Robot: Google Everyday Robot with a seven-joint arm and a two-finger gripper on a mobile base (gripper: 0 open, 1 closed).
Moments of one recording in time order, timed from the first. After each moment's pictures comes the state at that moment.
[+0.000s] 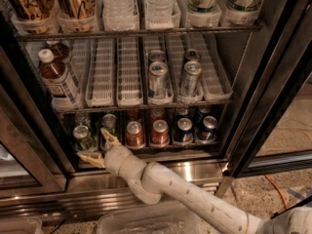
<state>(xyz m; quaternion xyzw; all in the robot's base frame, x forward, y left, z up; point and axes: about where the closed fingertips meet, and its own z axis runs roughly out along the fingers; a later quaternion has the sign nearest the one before) 0.585 0.202 0.617 -0.34 0.60 0.30 0.66</state>
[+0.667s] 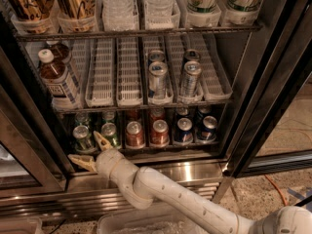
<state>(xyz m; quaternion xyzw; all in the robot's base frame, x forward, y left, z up) 0.573 0.228 0.619 -0.32 0.60 0.32 0.66</state>
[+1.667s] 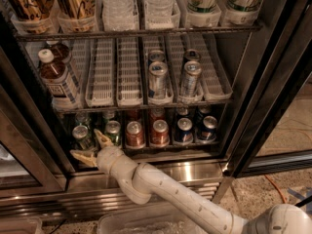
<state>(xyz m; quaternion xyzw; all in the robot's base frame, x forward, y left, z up) 0.598 0.229 0.606 -0.30 0.61 0.32 0.66</state>
